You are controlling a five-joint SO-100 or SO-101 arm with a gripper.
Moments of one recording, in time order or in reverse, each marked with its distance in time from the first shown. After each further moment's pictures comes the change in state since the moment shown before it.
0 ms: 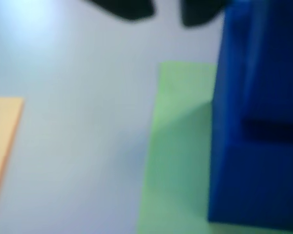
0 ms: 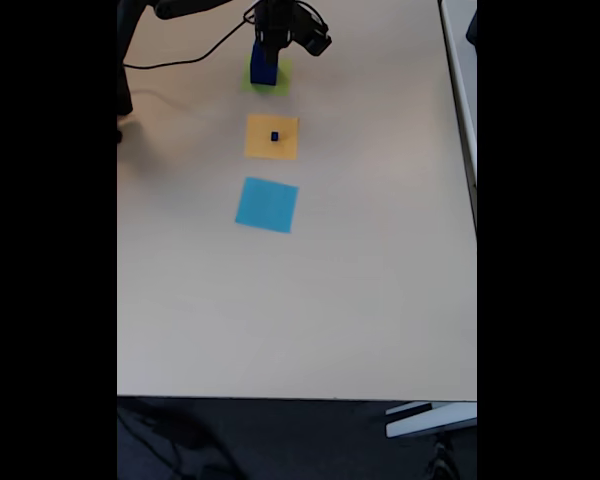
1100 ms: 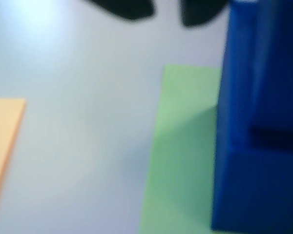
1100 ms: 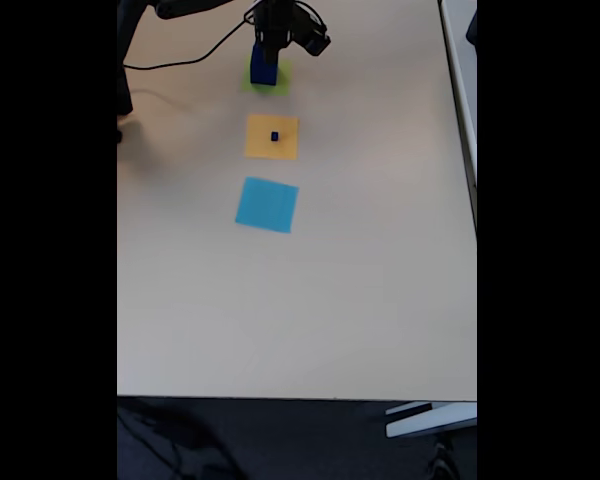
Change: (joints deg) arm 0.2 -0.2 0.0 0.4 -1.4
